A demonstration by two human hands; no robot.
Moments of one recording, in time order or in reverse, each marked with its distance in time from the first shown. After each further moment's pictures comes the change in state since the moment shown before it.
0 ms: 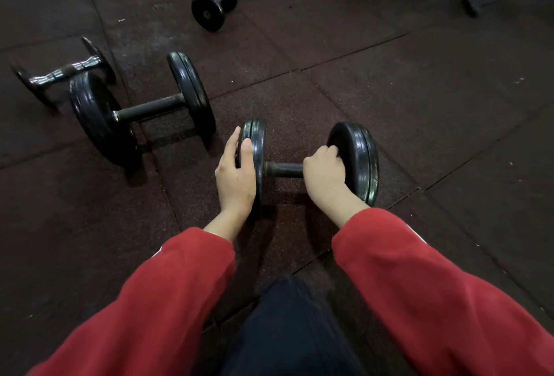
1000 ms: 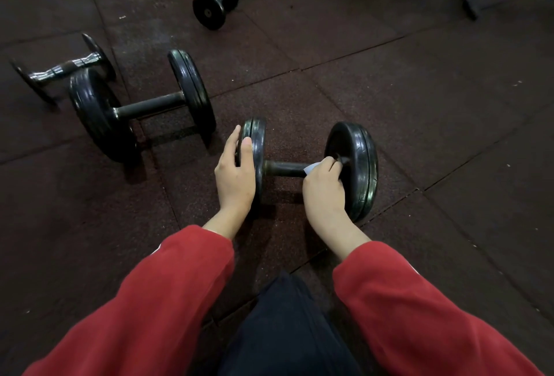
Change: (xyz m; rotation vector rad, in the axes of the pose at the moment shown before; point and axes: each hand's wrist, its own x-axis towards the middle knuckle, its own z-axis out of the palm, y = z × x) left_hand 0.000 -0.001 0.000 -0.023 0.018 -0.001; right_hand -0.028 -0.019 0.025 0.090 0.119 0.254
